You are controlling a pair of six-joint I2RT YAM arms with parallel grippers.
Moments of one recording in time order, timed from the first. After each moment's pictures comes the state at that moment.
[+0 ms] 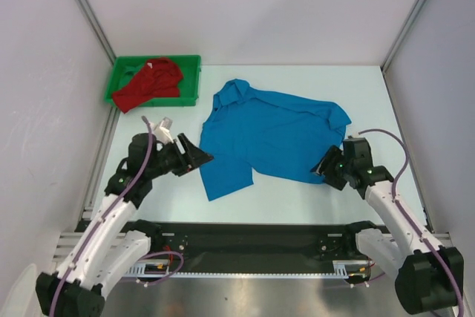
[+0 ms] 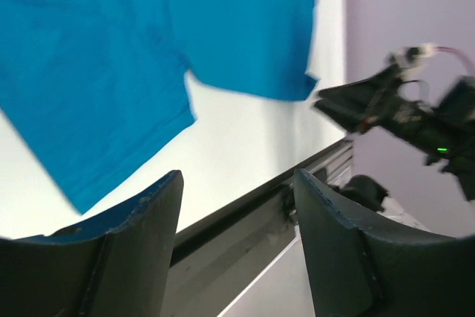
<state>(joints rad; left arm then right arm) -0.29 0.71 0.64 -0.41 0.46 -0.82 0.20 0.91 0.56 -0.55 -0.15 0.75</state>
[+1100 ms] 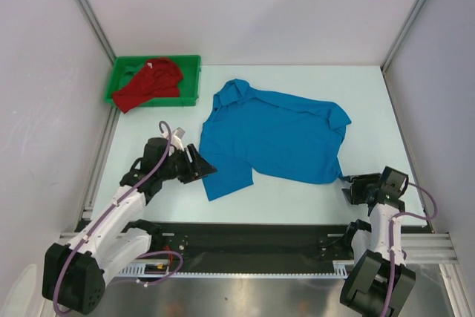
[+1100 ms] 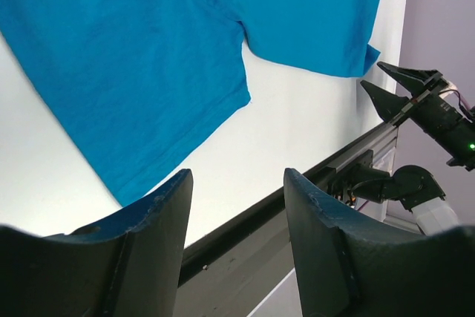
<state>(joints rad) -0.31 0.89 0.50 -0.30 0.48 -0.73 -0.49 0.75 0.26 -0.44 -0.32 1.09</state>
